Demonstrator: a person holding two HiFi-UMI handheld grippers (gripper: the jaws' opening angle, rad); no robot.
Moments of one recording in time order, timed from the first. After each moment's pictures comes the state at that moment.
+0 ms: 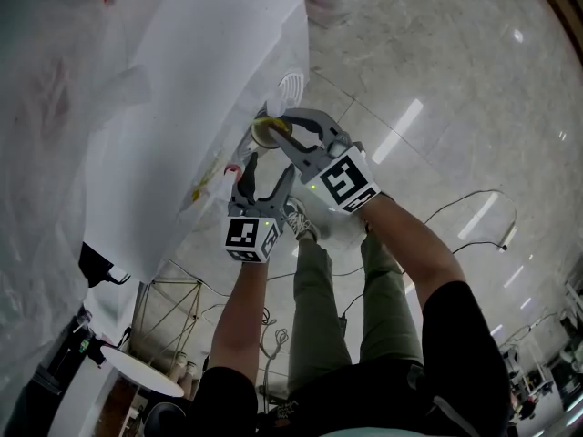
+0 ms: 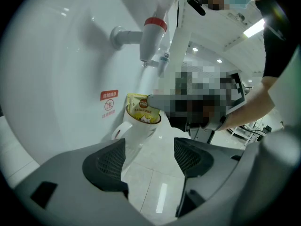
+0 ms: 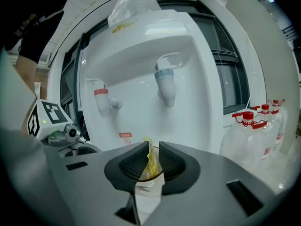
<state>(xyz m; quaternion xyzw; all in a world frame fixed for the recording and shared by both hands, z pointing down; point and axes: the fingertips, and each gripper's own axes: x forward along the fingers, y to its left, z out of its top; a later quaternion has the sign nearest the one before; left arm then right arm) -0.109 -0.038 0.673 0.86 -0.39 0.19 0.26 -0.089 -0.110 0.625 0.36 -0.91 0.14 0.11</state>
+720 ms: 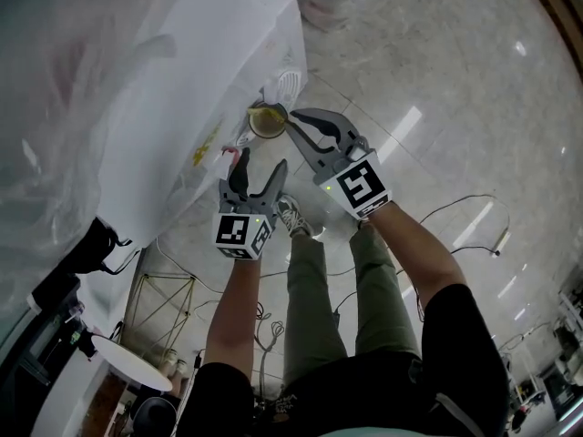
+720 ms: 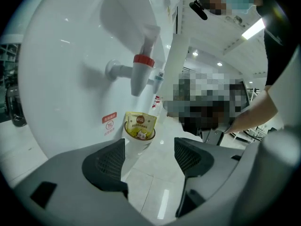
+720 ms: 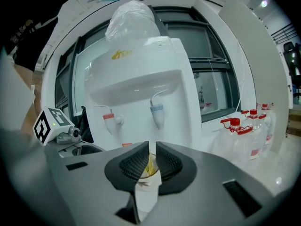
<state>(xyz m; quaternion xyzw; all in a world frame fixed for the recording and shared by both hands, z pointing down) -0.111 -0.034 0.628 0.86 -0.41 0.17 0.24 -0.051 -0.090 0.578 0.40 -0.90 0.15 0.09</state>
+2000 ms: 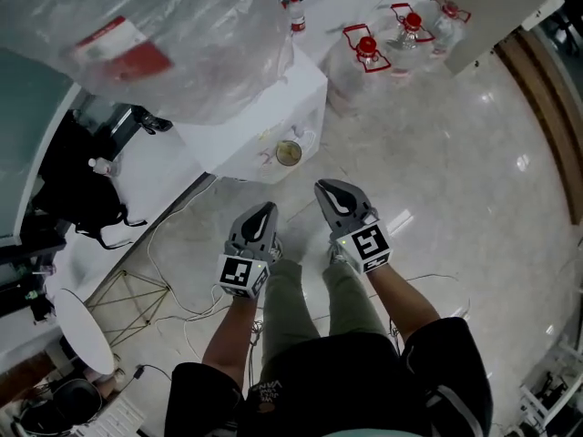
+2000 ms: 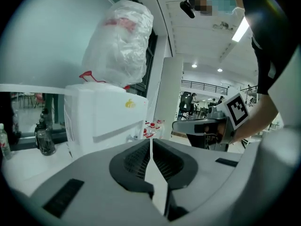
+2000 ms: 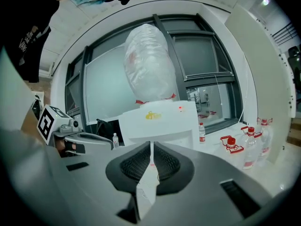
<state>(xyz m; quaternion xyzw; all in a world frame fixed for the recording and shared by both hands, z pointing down) -0.102 0.053 0.404 0.85 -0.49 0.10 0.16 -0.014 0.011 0.399 0.37 -0.92 0.14 0.08</state>
